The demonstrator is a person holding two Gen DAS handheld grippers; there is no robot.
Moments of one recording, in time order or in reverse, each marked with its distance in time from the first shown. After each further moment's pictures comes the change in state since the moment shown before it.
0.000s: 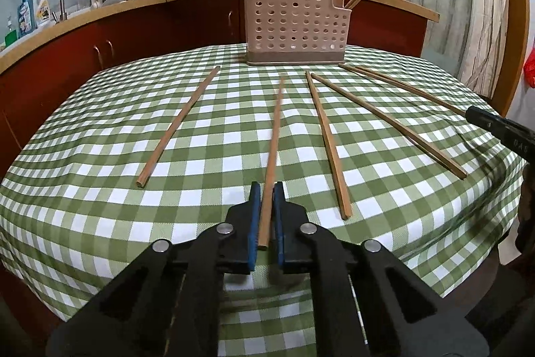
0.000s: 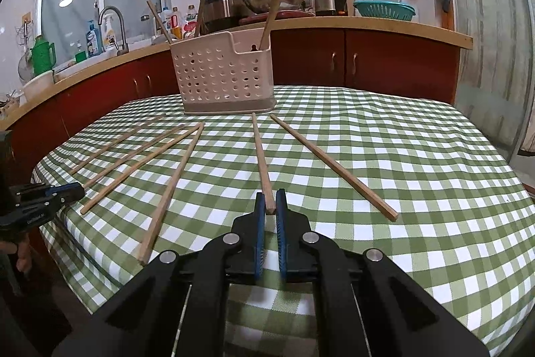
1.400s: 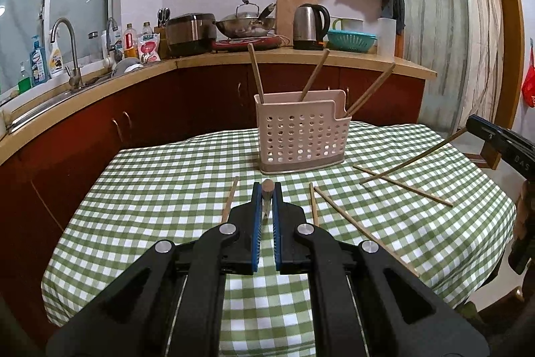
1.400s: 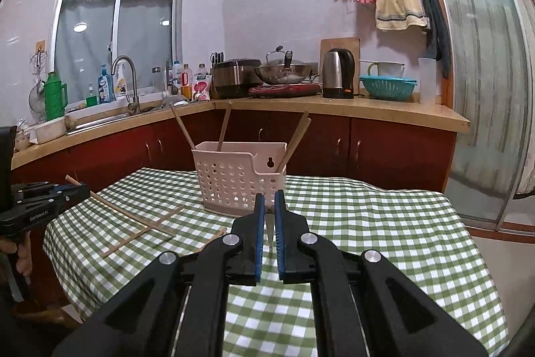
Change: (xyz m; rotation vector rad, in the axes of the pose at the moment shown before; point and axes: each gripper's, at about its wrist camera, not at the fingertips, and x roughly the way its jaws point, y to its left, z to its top) left arm -0.076 0.008 0.121 0.014 -0.183 0.034; right arm -0.058 0.030 0.108 -0.038 -0.226 0.002
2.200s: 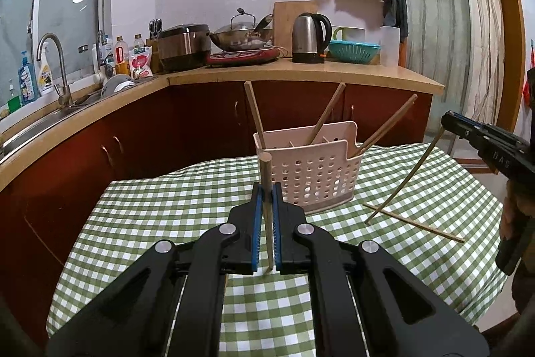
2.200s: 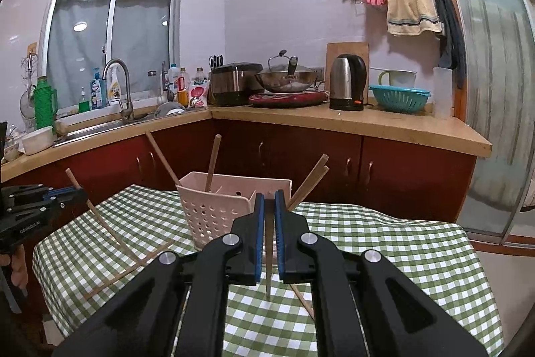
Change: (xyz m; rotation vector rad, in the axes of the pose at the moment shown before) left arm 0.047 0.005 0.057 0.023 -0.029 -0.014; right arm 0.067 -0.001 0.046 -0.010 -0.010 0.005
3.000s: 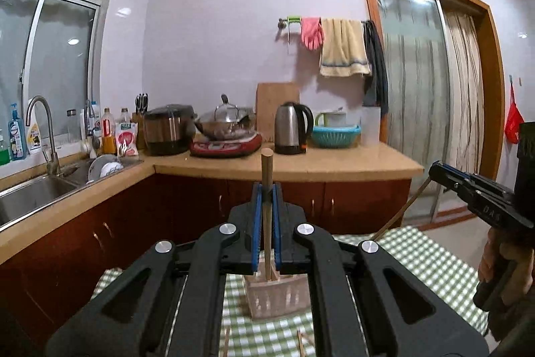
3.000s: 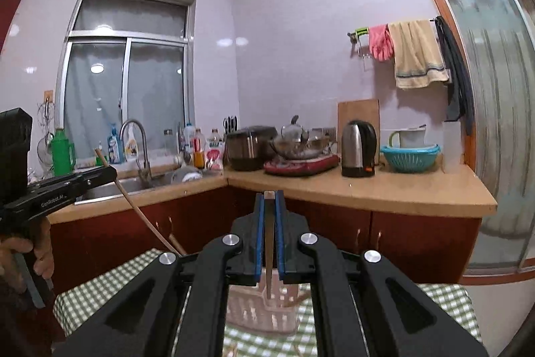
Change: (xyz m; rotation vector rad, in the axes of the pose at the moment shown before) left arm -0.044 -0.004 0.130 0.006 -0.305 -0.074; right arm -0.027 -0.009 0.100 0.023 -0.224 0.081
